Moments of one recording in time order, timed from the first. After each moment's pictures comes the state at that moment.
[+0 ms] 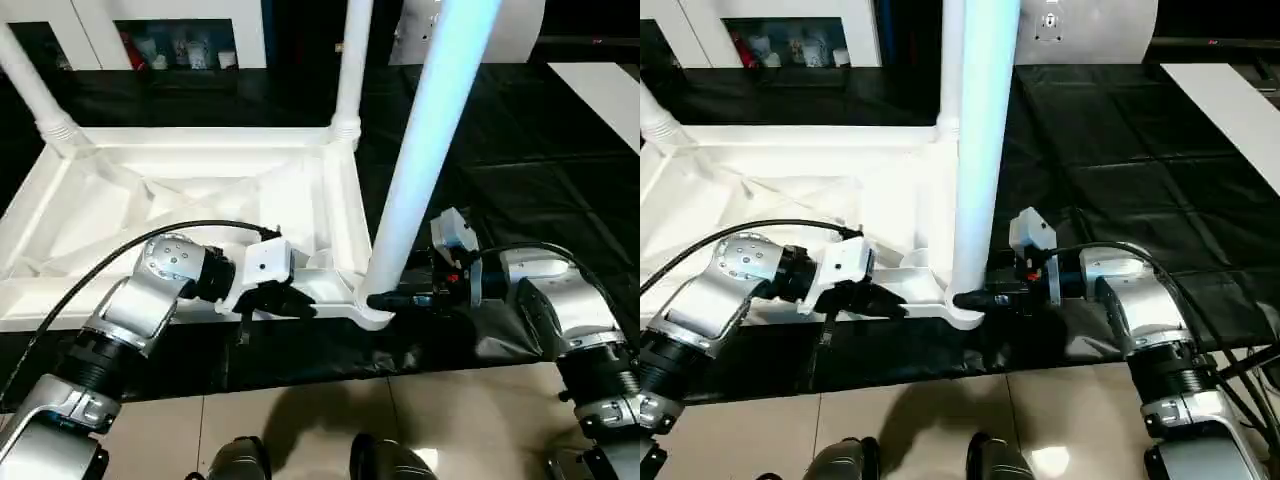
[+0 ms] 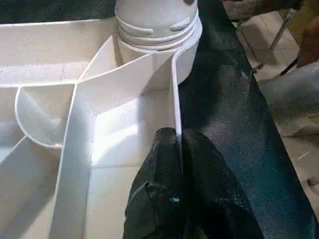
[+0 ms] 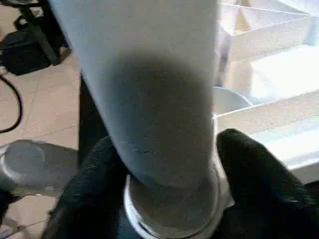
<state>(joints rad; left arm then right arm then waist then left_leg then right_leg) -0.55 0.52 -0.34 0.28 -0.05 0.13 -1.33 -0.52 -0.47 0.16 0.37 0.25 0.20 1.38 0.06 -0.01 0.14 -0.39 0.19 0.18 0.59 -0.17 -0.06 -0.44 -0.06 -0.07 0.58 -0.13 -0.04</state>
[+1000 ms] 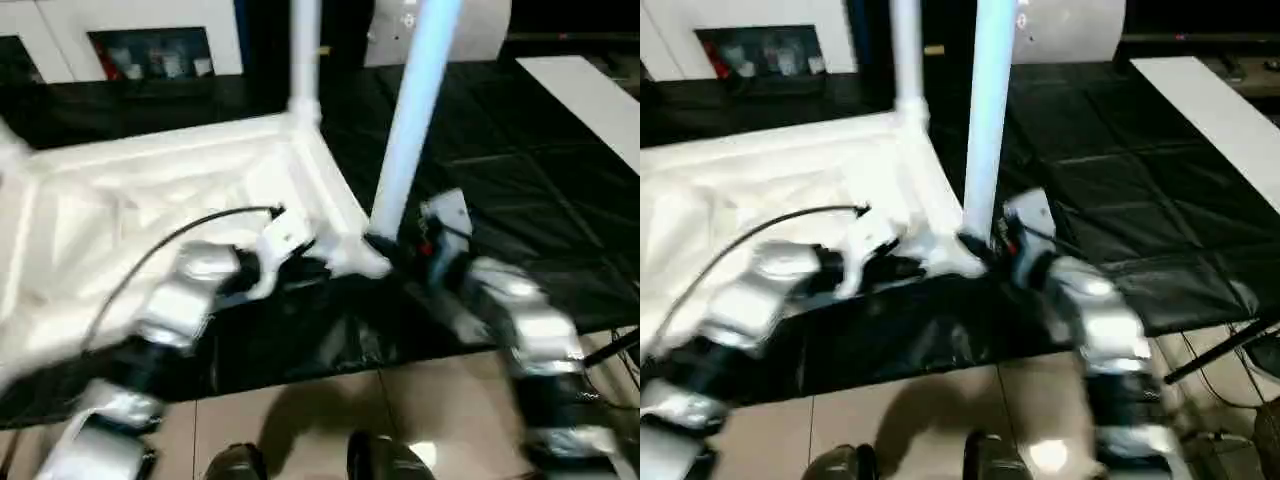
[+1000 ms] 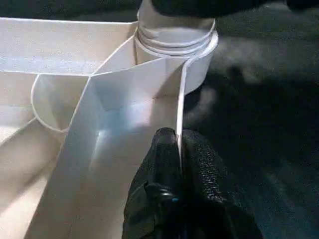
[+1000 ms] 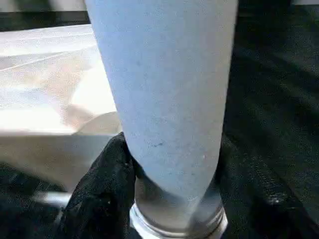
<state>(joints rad) -0.58 0.19 -0.23 0.30 0.05 0.45 -0.77 -0.47 -0.08 -0.04 0.23 0.10 0.41 0.45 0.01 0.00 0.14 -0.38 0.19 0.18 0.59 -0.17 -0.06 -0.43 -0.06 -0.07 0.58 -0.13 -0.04</state>
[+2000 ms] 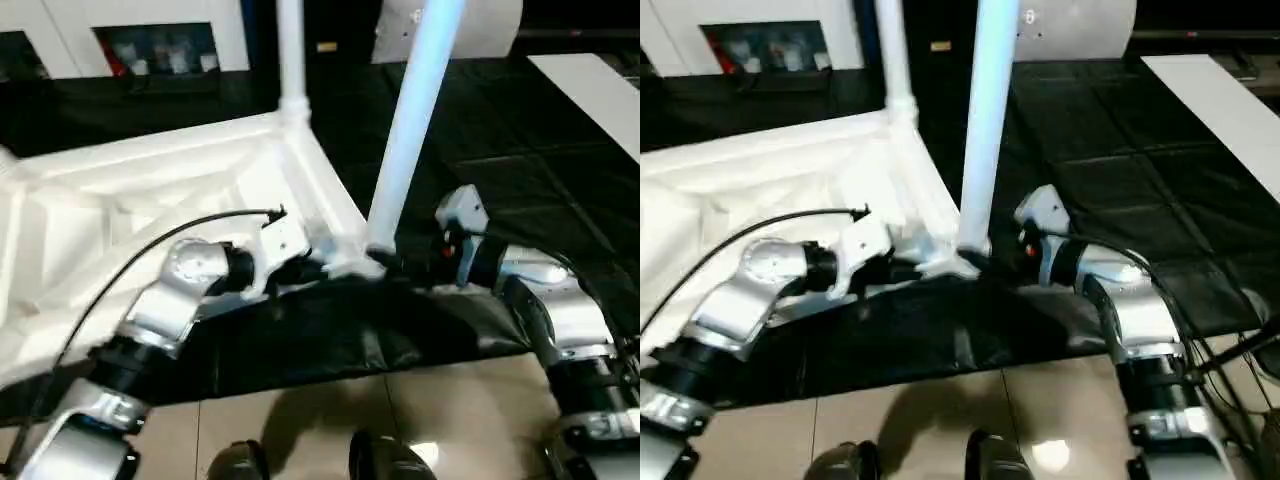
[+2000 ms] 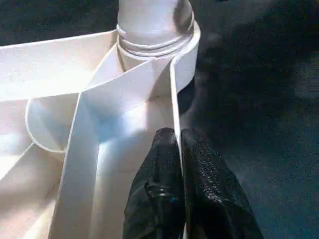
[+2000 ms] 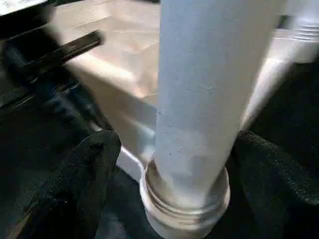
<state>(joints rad) -0.54 0.42 -0.29 0.31 0.01 0.16 -1.08 -0.47 -0.40 0.06 0.30 0.19 0.20 1.07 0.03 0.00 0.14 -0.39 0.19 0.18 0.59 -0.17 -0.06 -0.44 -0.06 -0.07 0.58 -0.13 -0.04</state>
